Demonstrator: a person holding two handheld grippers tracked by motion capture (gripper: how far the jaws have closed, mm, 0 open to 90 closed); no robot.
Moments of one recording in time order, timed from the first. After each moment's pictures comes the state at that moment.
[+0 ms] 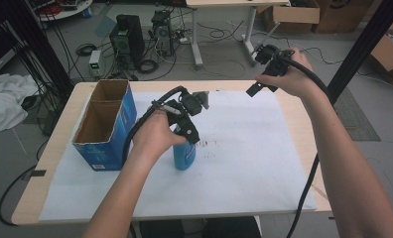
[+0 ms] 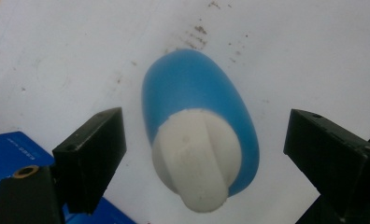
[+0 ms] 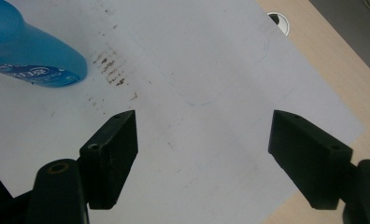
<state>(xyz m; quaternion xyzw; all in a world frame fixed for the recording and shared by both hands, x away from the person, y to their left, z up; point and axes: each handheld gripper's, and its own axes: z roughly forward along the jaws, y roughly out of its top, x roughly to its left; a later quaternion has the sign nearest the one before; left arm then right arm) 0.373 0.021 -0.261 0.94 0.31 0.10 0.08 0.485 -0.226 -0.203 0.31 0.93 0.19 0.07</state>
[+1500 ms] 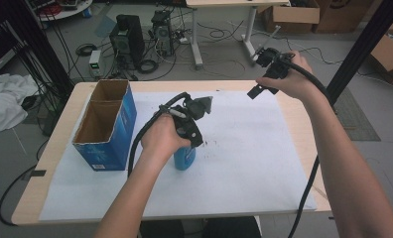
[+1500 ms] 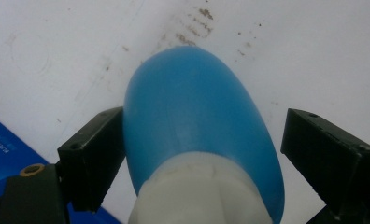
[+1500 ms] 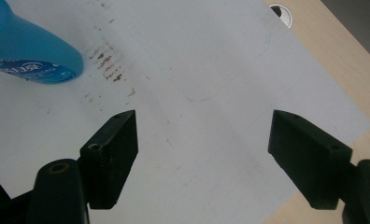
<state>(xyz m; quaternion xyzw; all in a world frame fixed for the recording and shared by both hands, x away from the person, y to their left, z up) 0.386 0.011 -0.287 0.93 0.34 0.08 0.05 0.488 -0.231 -0.212 0.31 0.93 0.19 0.07</state>
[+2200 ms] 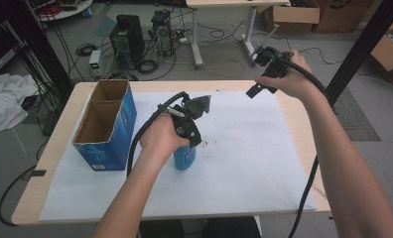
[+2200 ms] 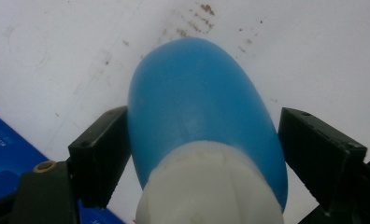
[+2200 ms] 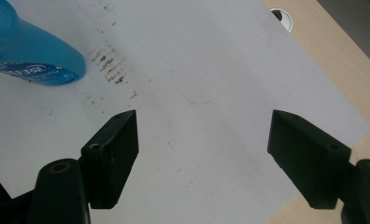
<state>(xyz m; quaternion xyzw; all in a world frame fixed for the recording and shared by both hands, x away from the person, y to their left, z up) 0.387 0.014 -0.286 0.93 0.35 0.08 0.05 0.488 -0.227 -0.209 0.31 0.93 0.19 0.07</state>
